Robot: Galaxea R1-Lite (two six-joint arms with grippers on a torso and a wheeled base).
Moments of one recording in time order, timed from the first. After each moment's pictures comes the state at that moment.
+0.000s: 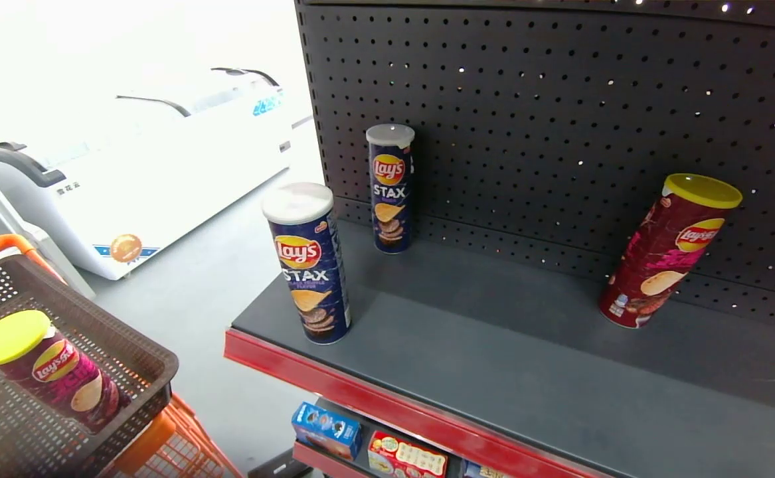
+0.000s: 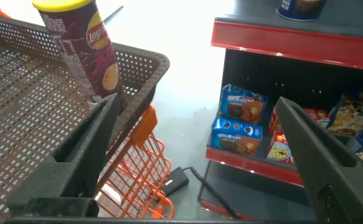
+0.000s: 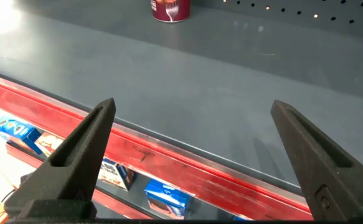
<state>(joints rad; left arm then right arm) 0.00 0.00 0.00 0.00 -0.03 0.03 0.00 0.00 0.00 0.00 0.03 0.00</state>
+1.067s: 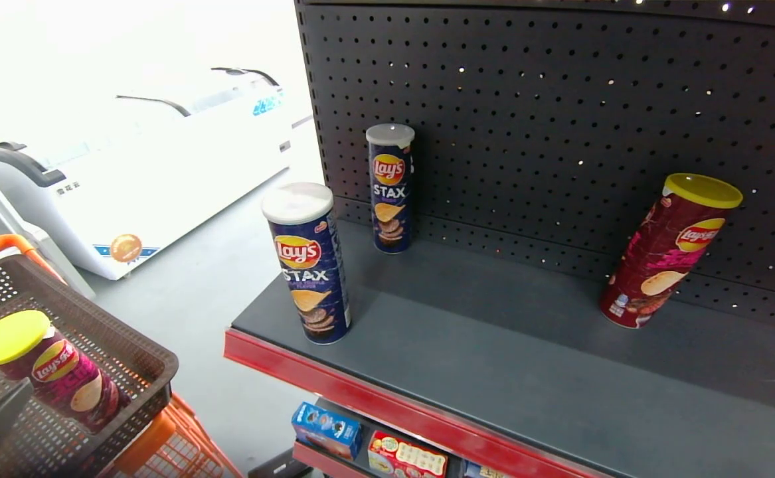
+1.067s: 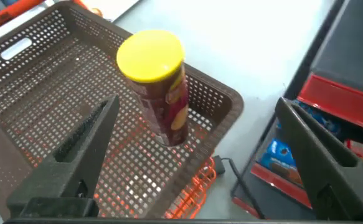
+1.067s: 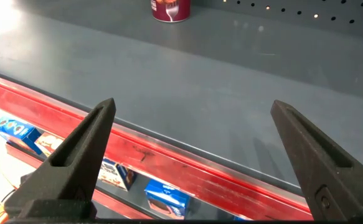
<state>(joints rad) 0.46 0.80 -0.23 -0.41 -0.20 0.08 0.00 0.00 0.00 0.00 0.03 0.00</state>
